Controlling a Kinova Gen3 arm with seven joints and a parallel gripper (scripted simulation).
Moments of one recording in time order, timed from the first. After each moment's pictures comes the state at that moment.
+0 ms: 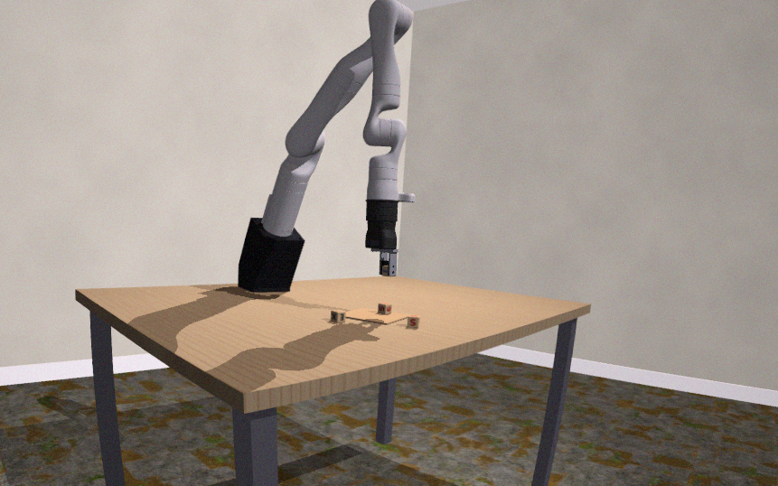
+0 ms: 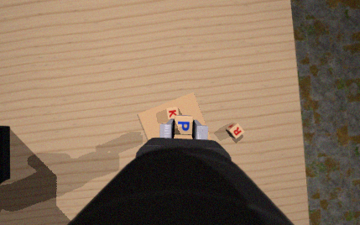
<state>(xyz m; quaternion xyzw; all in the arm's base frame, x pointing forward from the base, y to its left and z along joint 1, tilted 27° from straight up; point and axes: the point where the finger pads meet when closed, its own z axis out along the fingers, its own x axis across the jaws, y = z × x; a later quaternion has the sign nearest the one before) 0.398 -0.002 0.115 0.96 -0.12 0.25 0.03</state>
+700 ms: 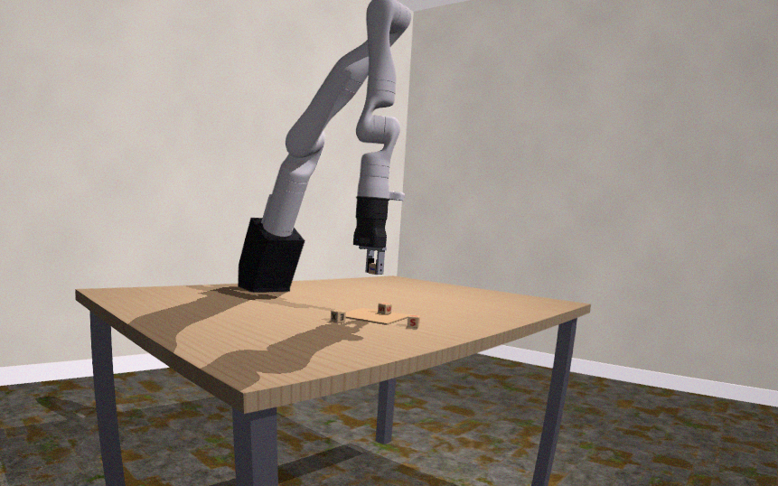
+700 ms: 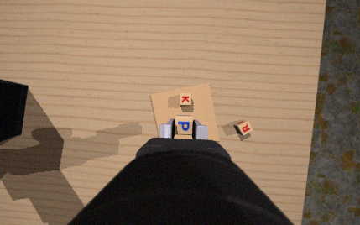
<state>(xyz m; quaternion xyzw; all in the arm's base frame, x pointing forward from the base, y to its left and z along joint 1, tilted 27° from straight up) 0.377 -0.027 0.112 0.97 -0.04 0.22 0.05</state>
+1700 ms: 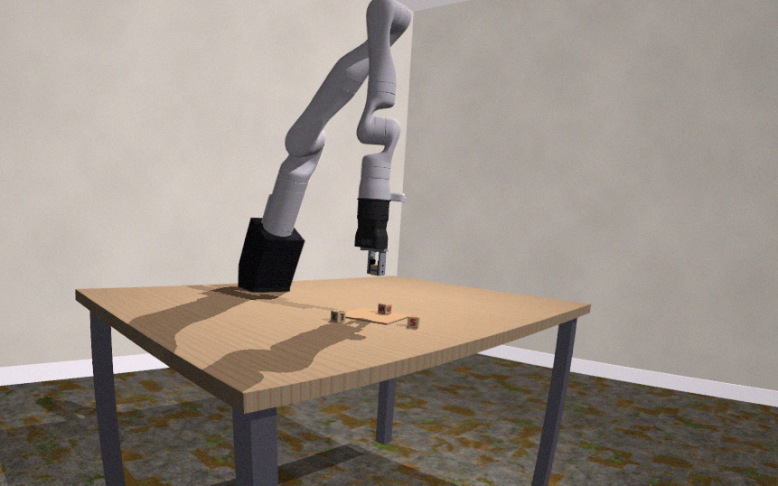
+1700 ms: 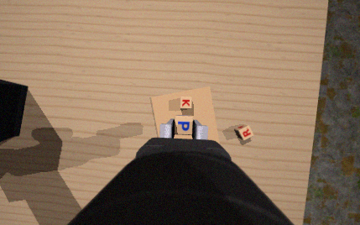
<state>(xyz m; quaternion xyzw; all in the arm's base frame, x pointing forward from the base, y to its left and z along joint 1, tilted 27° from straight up) 0.378 -0.021 0.109 0.97 -0.03 0.22 0.05</state>
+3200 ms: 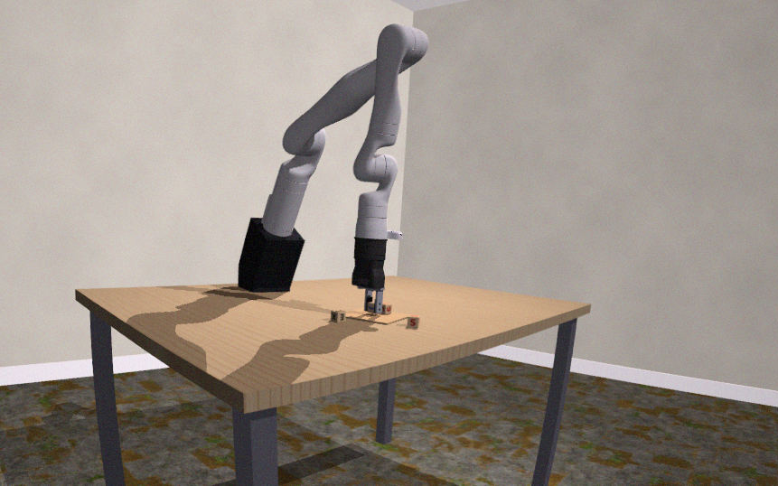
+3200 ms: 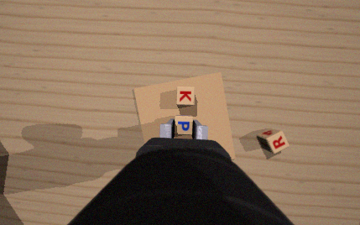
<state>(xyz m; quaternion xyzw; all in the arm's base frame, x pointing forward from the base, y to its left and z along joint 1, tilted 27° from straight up) 0.420 -0.036 0.027 0.97 -0.03 0.23 0.05</state>
